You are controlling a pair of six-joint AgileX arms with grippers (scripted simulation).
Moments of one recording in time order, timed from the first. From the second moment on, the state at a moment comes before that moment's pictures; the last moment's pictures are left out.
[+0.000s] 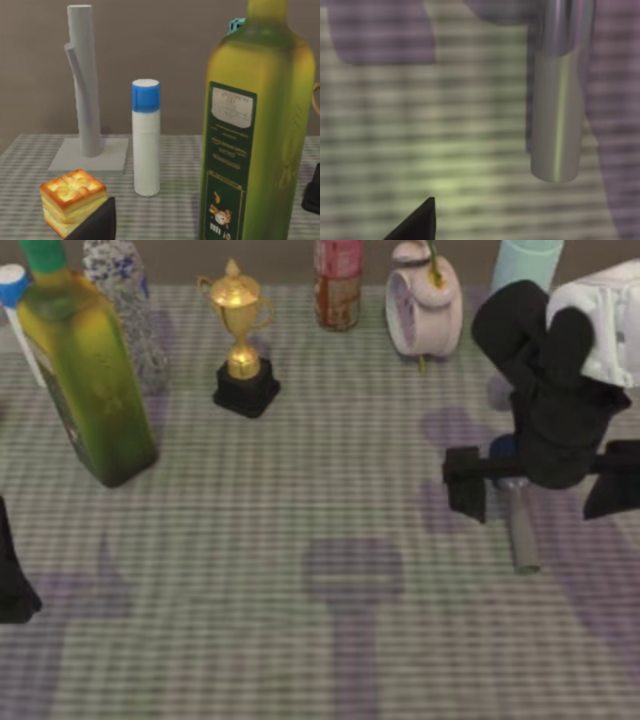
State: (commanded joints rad) left arm 0.00 0.00 0.00 0.00 0.00 0.00; right arm 0.45 1.90 1.36 -0.99 0.13 0.48
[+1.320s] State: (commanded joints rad) left arm 0.00 0.00 0.00 0.00 0.00 0.00; right arm 0.42 2.07 1.20 -0.65 0.13 0.45
